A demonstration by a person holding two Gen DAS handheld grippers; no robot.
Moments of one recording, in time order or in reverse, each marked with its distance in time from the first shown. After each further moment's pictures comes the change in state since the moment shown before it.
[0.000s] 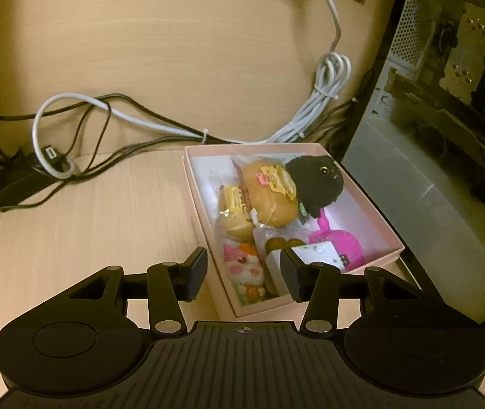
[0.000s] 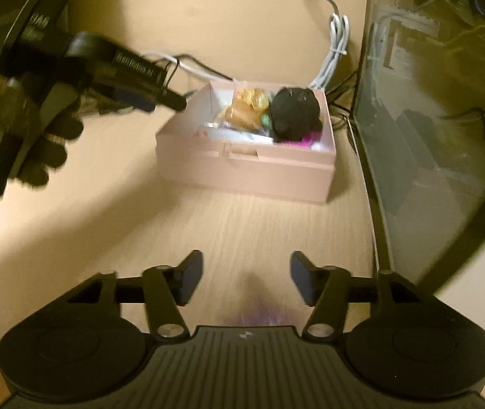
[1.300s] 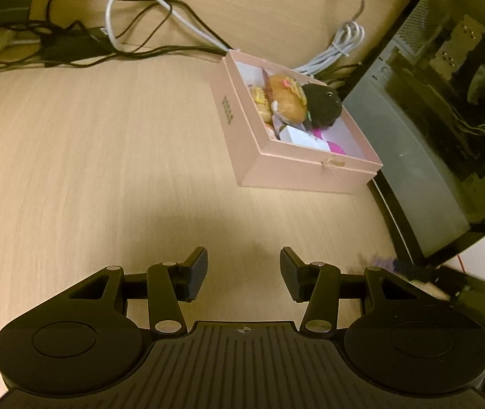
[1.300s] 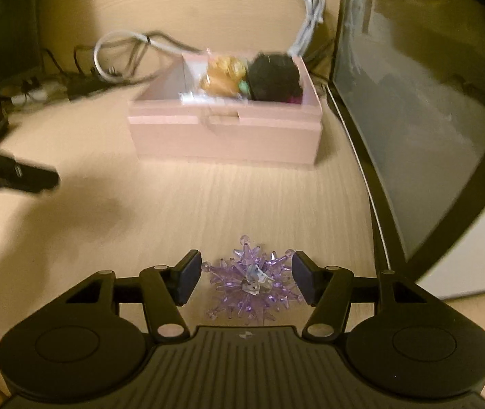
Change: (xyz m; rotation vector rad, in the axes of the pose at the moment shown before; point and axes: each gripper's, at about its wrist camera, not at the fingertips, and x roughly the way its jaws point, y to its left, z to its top) left arm -0.070 0.048 -0.098 -0.225 0.134 -0.110; right arm 0.018 0.006 0.010 0.088 0.011 -0.070
